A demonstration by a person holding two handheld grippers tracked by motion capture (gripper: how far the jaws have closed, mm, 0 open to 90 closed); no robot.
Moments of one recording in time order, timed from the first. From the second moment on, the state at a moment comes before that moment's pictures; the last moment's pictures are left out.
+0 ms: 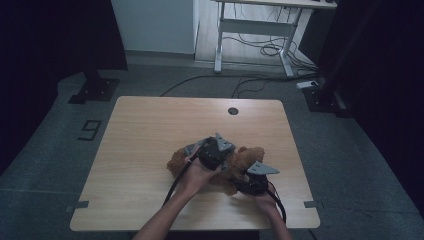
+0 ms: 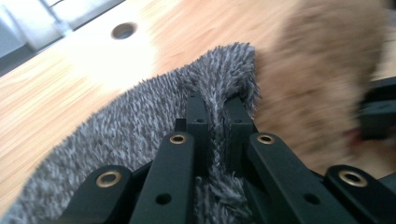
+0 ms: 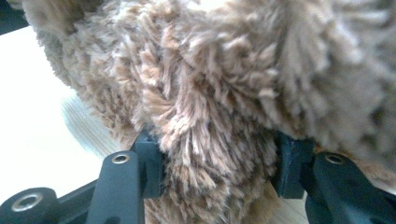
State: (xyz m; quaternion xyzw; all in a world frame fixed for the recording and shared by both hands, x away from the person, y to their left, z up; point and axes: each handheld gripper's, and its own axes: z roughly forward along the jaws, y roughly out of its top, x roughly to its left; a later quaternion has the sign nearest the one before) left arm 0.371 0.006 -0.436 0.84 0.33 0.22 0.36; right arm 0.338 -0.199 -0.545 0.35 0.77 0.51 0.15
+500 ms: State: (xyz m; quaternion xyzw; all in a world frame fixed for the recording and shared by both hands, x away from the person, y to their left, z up) left arm 0.351 -0.004 -0.412 0.83 0.30 0.19 0.44; right arm 0.341 -0.202 -0.548 0.36 0.76 0.52 0.14
